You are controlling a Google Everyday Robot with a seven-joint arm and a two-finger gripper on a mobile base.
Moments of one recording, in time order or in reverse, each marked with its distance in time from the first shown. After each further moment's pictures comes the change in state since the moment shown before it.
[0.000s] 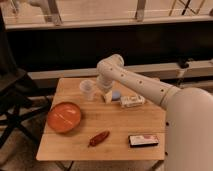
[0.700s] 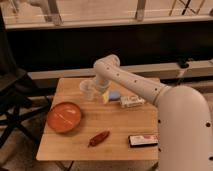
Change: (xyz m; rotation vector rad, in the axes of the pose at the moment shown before) arm -0.009 -0.007 0.015 -0.027 -0.037 -0.033
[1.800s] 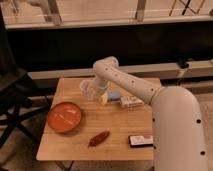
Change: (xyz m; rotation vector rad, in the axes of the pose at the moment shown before) arm -0.002 -0.003 0.019 -0.017 -0.036 -0.018
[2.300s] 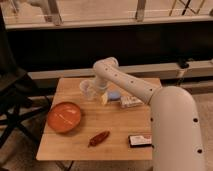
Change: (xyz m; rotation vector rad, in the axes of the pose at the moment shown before) arm 0.001 0.000 0.006 -0.008 -0.012 -0.009
